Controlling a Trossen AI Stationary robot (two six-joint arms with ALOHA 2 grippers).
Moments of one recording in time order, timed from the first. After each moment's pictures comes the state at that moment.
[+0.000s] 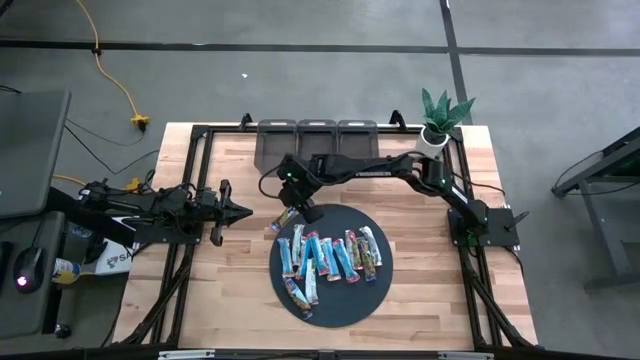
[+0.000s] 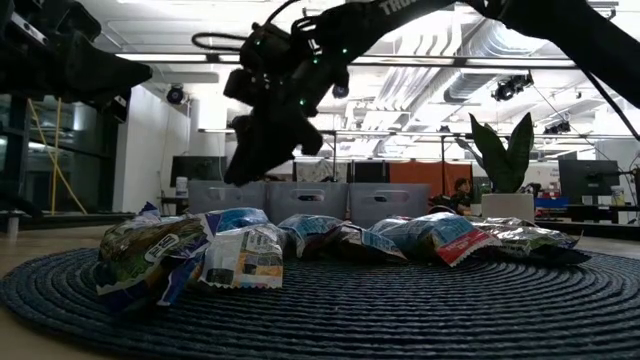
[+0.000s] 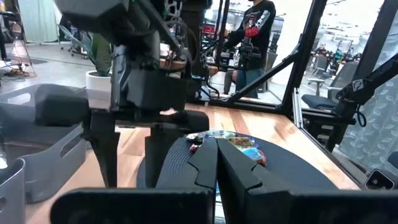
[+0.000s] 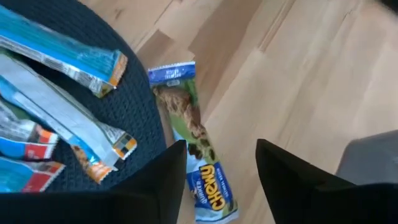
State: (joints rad) left arm -0.20 0.01 0.01 0.03 -0.19 -0.14; right arm -0.17 2.32 1.95 -0.59 -0.27 -0.70
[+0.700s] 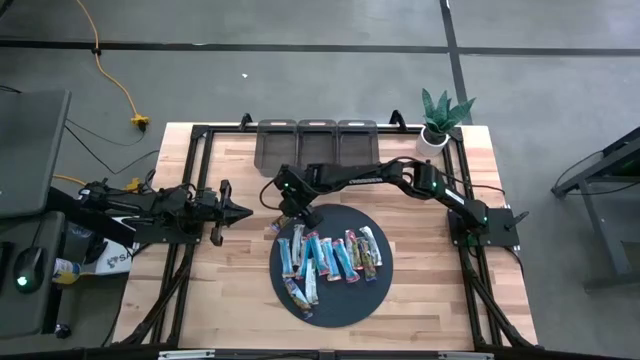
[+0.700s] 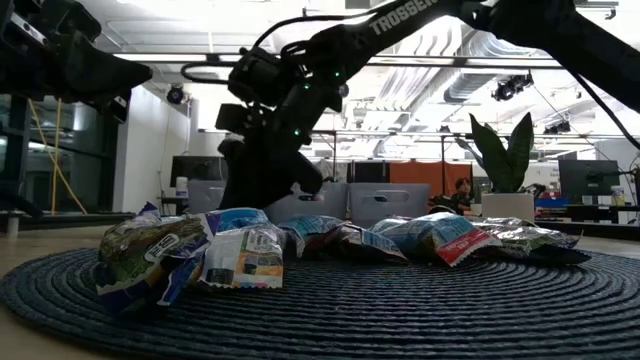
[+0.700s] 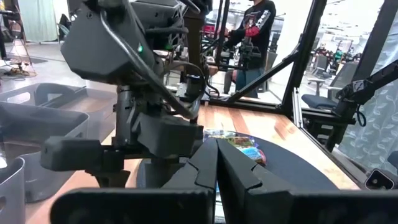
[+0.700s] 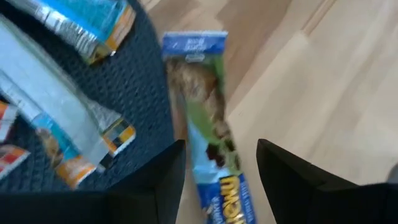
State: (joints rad) left arm -0.20 0.02 0.01 0.03 -0.19 -0.14; right arm -0.14 2.39 1.95 -0.54 -0.24 -0.82
